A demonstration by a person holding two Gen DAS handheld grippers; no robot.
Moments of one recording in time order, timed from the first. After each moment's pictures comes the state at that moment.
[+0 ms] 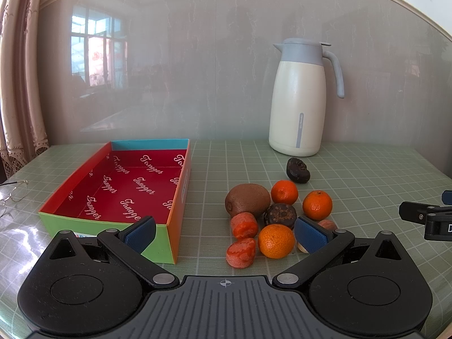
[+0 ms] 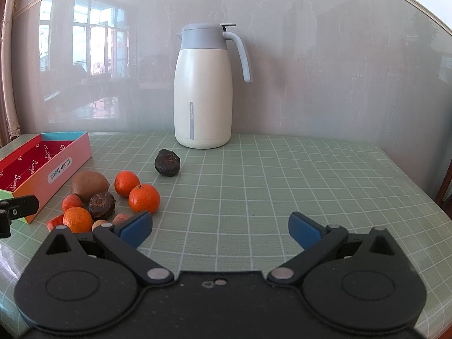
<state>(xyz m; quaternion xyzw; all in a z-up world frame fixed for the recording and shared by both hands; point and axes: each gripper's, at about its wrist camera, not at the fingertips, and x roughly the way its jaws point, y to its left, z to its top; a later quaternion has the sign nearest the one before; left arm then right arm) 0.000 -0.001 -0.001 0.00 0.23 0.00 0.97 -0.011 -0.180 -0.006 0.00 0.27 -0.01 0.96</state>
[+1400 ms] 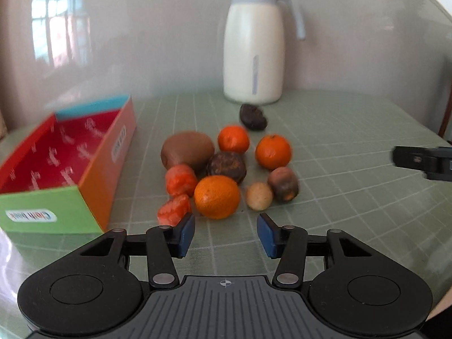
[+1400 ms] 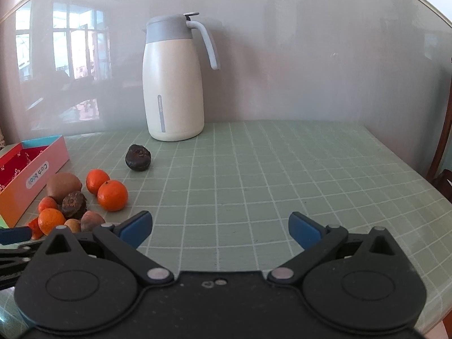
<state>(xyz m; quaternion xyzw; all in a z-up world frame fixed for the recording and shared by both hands) 0.024 -0.050 -0.037 0.03 0.32 -0.06 0.94 -0.005 -0.213 -0.019 0.03 0.29 -0.04 0.96</state>
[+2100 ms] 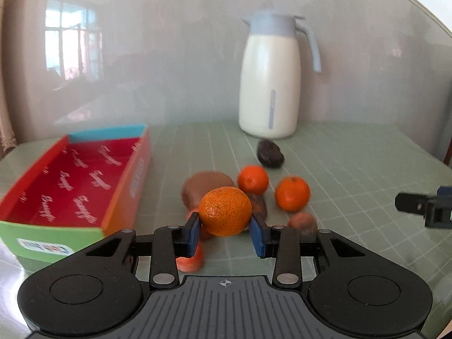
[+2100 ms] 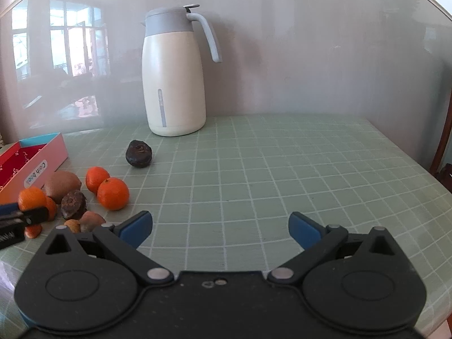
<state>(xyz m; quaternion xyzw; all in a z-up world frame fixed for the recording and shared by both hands) 0.030 -0.029 -0.014 0.02 0.26 -0.05 0.96 0.005 -0.207 -0.023 0.04 0.30 -0.04 0.95</state>
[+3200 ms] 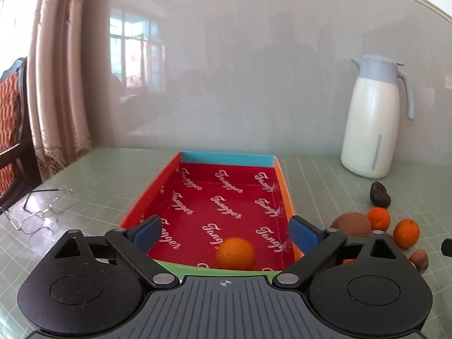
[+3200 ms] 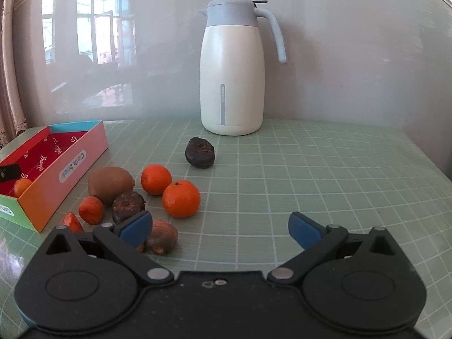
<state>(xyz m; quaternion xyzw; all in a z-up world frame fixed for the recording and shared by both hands) 0.038 0.095 0.000 -0.01 0.21 0.08 0.97 0.031 -0.133 -0.024 0.01 0.31 0.01 0.95</state>
